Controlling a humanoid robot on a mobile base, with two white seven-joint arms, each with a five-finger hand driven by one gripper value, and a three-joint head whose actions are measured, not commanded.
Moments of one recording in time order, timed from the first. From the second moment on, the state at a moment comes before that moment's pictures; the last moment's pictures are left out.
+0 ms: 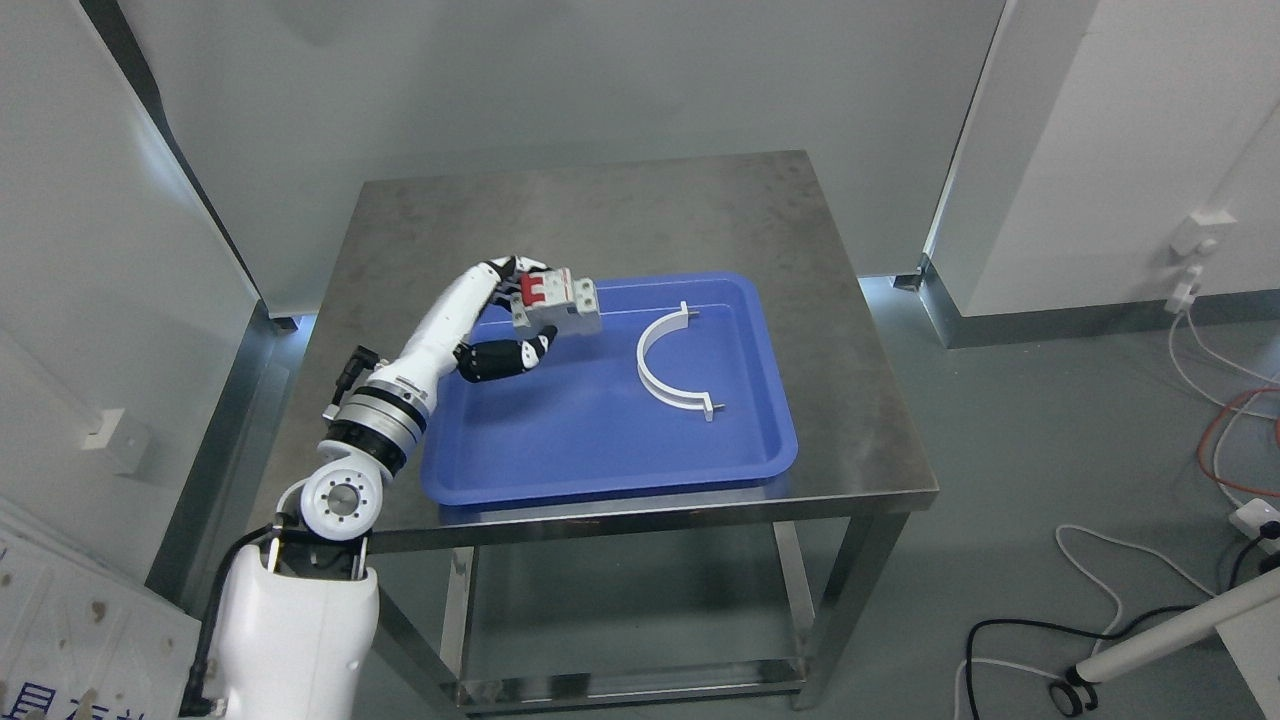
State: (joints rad) left arm -0.63 0.02 -0.02 -1.47 -0.54 -0.04 -0.36; right arm 0.09 0.00 0.00 -0.24 0.07 0.18 -0.14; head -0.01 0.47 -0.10
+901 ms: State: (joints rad) left arm -0.50 0.00 0.11 -1.54 -0.24 -0.34 -0.07; right arm 0.09 0.00 0.00 -0.24 0.07 0.18 -0.14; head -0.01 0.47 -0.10
